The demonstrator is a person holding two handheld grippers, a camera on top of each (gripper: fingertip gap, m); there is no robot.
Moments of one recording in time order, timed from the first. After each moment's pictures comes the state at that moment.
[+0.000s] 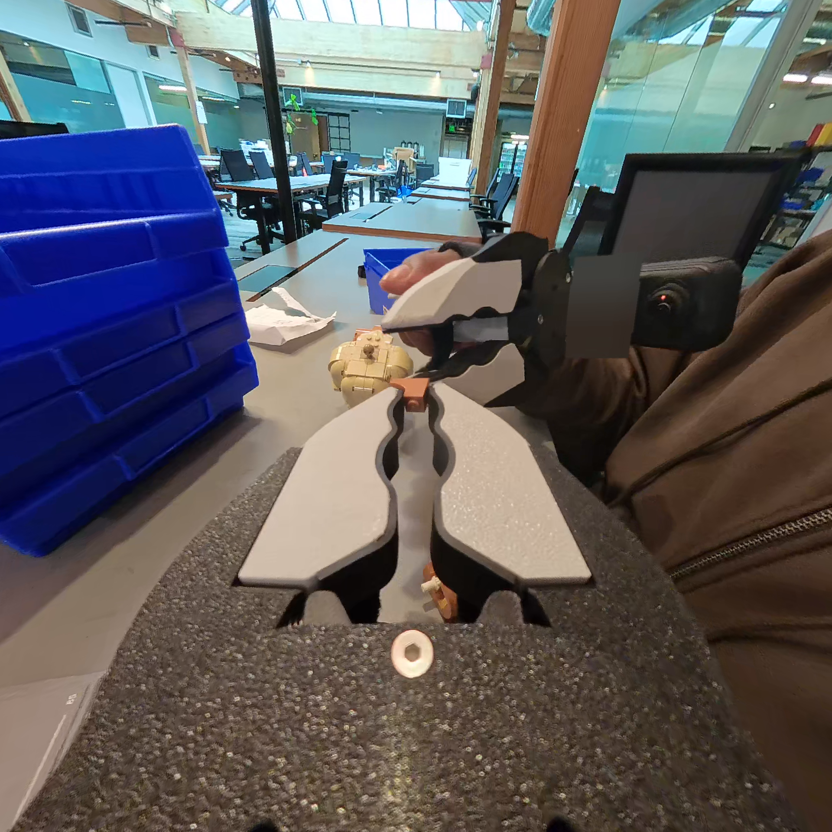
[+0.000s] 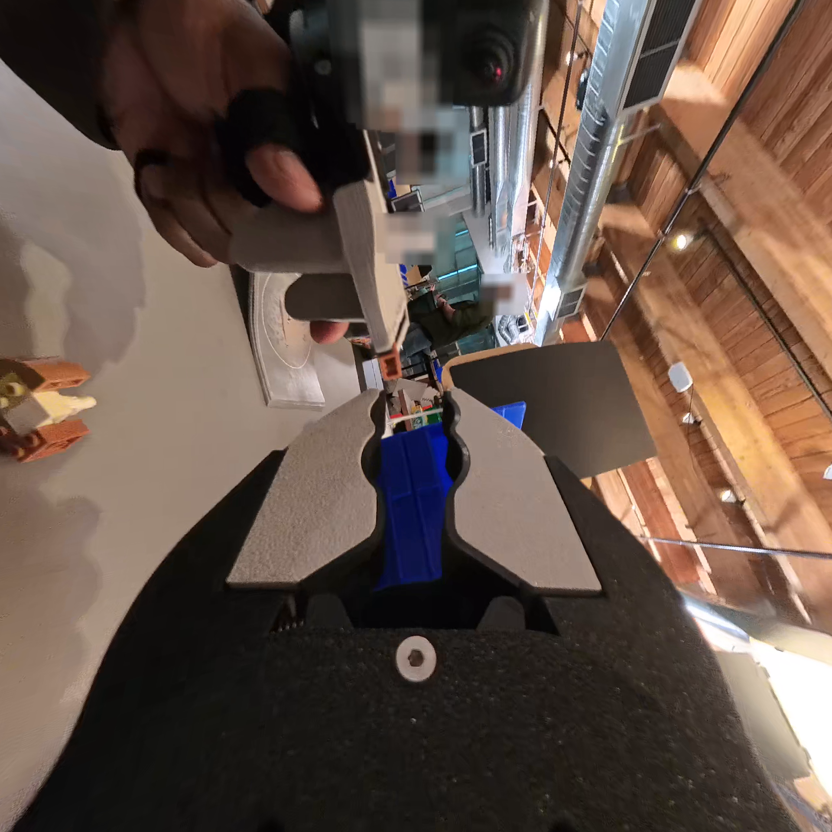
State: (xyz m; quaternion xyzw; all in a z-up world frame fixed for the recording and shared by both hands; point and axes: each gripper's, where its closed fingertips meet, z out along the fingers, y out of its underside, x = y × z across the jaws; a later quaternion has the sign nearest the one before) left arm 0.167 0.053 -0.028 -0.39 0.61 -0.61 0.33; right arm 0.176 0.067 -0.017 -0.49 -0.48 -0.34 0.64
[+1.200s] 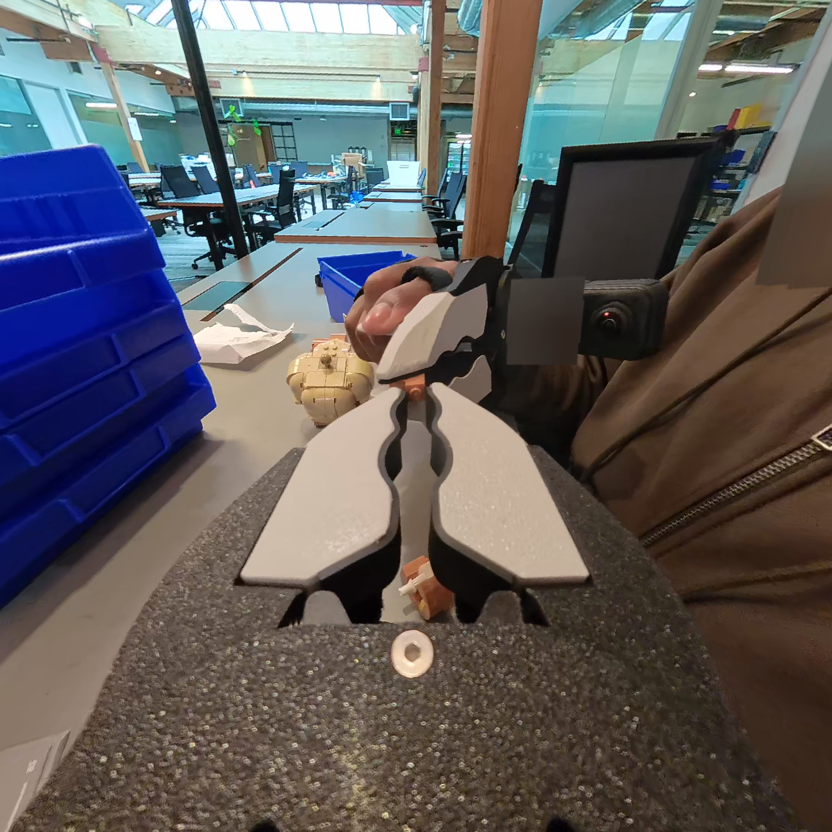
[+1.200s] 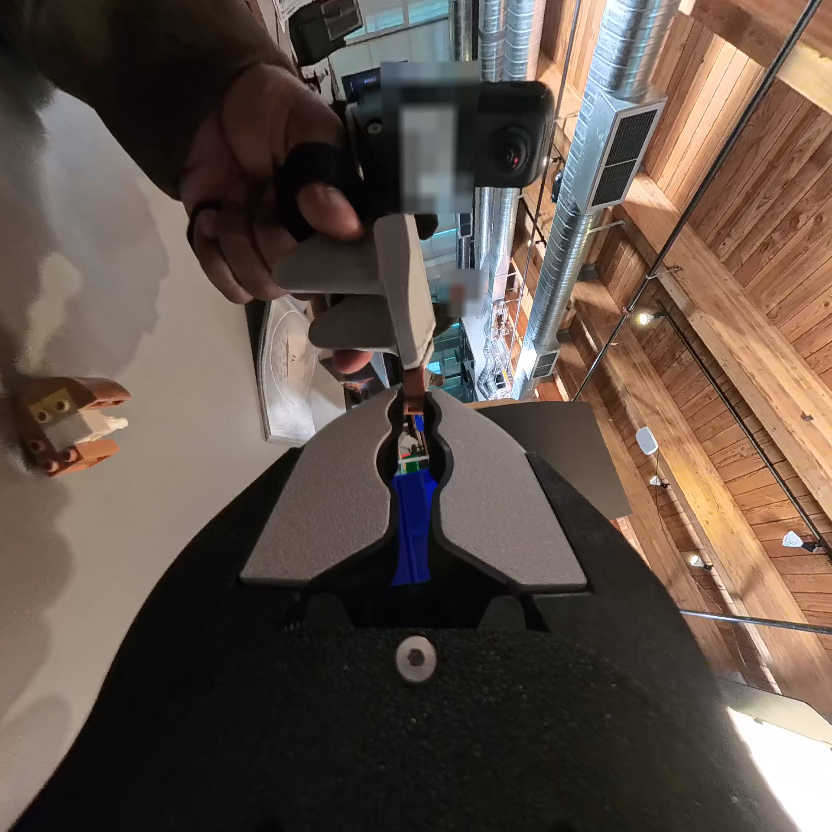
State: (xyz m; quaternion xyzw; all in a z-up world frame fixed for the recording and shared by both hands) left arm 0.156 0.034 -0.025 -0.33 0.64 -0.62 0.31; right arm 0.154 0.055 -0.021 -0.42 -0.52 -0.34 0.66
